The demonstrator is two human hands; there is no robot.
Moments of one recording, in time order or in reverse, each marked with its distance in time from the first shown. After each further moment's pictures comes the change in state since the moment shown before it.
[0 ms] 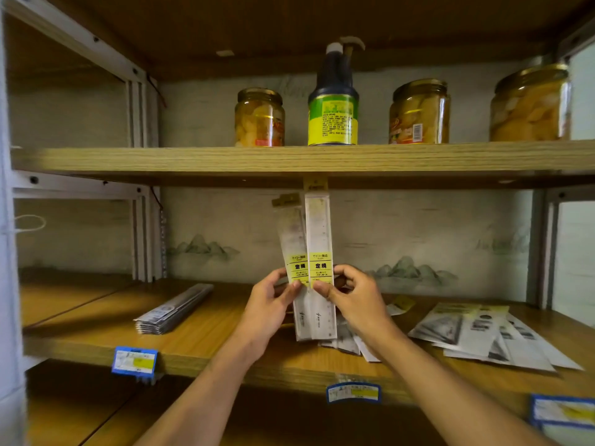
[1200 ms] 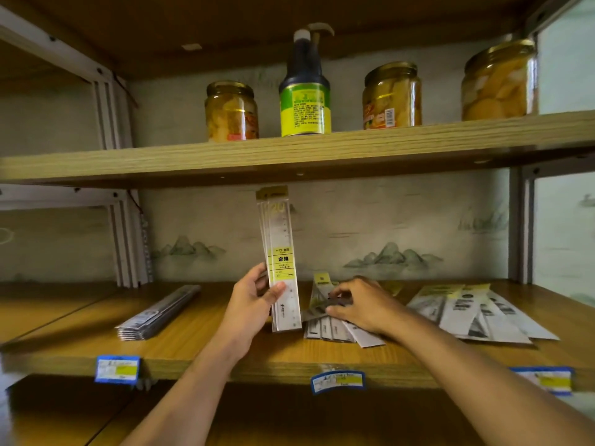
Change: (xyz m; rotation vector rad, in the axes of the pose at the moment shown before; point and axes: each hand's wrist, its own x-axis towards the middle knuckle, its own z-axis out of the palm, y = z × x) left_hand 0.000 -0.004 -0.001 0.062 0.031 -0.001; right_hand 0.006 0.026 -0.044 -0.788 -0.253 0.139
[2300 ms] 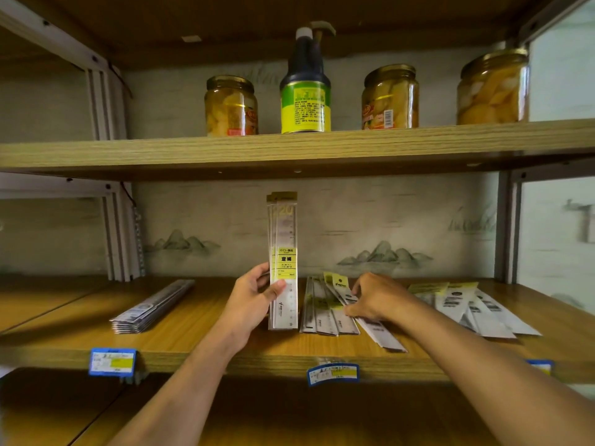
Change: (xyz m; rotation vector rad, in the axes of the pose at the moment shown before) left_hand 0.003 -0.003 -0.001 -0.022 -0.075 -0.072; right_hand -0.010 -0.006 -0.024 -0.204 -0.066 0.236
